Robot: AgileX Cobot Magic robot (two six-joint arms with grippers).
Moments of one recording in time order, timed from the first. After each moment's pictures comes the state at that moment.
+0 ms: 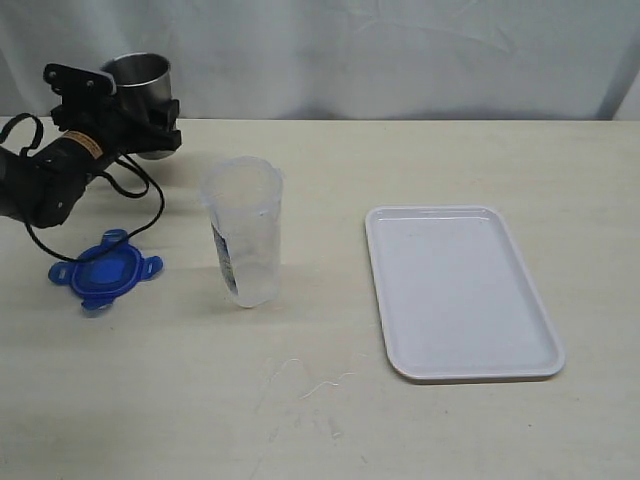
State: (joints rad) left arm 0.09 2.33 -1.27 0.26 -0.86 -0.15; right arm -0.04 0.25 0.00 -0.21 -0.60 0.36
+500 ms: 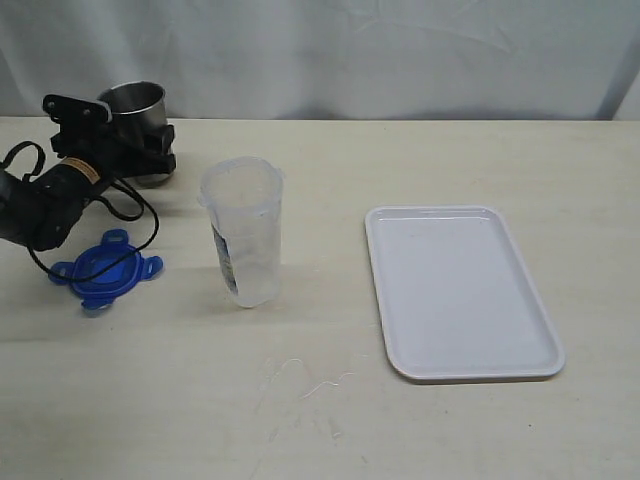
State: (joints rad) left arm 0.13 2.41 -1.27 0.28 -0.92 -0.16; right arm -0.04 0.25 0.00 -0.21 -0.60 0.36
